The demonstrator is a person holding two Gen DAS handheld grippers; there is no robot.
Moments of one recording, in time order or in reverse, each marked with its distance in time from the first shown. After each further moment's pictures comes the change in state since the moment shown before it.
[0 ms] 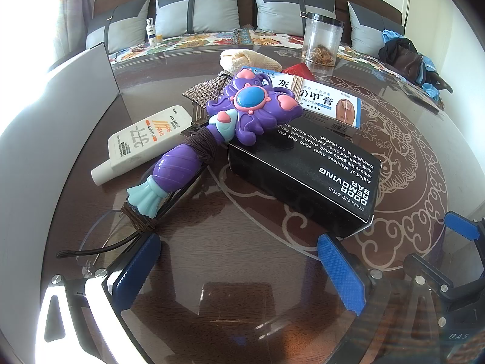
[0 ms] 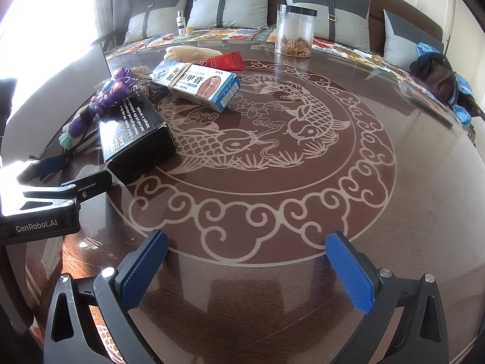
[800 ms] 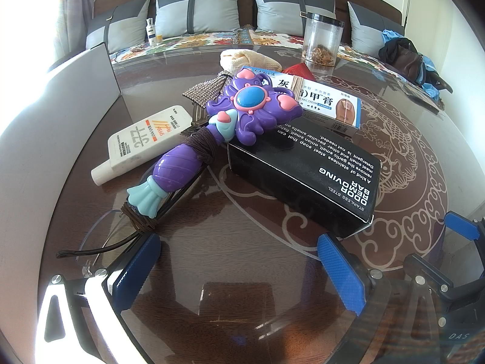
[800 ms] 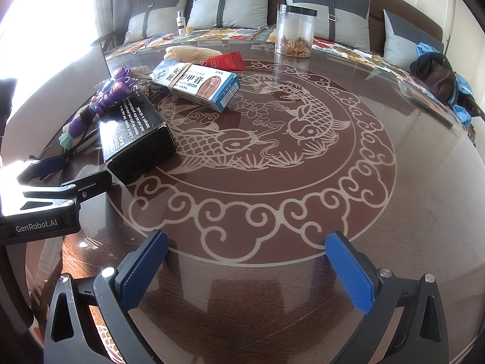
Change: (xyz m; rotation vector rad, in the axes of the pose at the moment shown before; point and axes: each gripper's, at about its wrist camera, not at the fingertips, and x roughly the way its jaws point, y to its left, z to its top) left arm 0.000 0.000 0.000 0.000 0.000 0.000; right arm 0.000 0.000 0.000 0.000 0.000 0.000
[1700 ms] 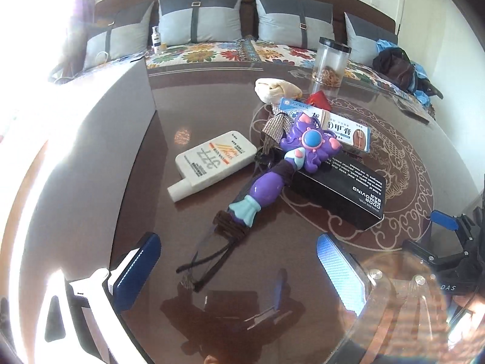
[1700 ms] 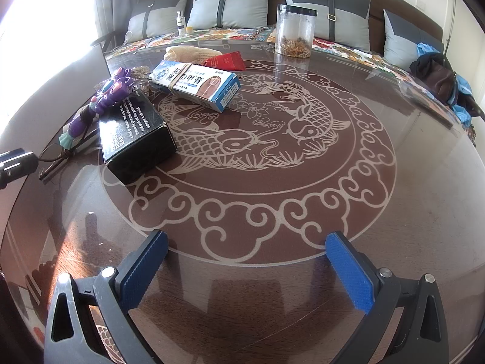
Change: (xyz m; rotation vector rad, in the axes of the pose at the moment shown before) left arm -0.040 0.066 0.022 0.047 -0.011 -0.045; right arm 0.000 0.000 0.000 0.000 0.000 0.000
